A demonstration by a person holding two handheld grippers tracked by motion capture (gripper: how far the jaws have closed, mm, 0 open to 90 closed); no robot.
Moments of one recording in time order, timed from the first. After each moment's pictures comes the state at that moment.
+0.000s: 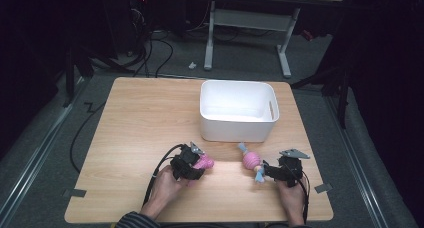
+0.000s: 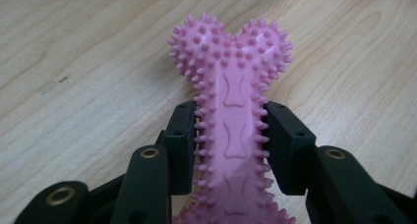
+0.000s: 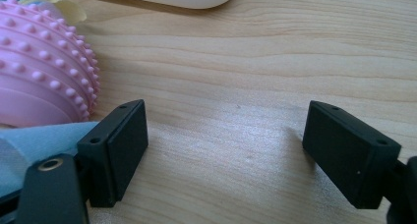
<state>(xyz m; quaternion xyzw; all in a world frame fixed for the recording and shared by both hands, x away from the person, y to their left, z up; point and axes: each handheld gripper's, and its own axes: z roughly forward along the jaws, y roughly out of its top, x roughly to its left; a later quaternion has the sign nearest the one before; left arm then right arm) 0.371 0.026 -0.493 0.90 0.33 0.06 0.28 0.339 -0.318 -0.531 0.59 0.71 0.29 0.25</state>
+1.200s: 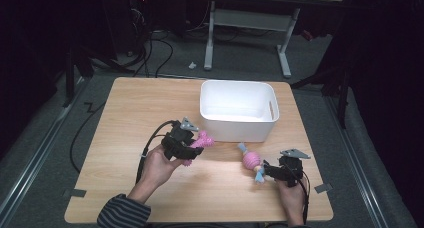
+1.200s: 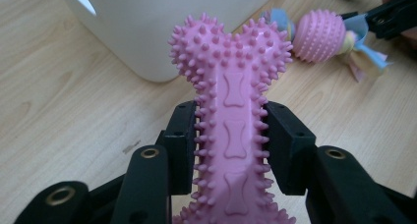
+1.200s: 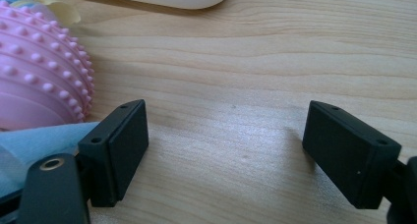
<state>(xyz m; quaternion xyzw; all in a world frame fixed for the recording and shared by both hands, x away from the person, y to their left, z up) 0.389 0.045 -0.405 0.88 0.31 0.07 0.34 0.339 -0.318 -0.531 0.59 0.71 0.29 0.25</state>
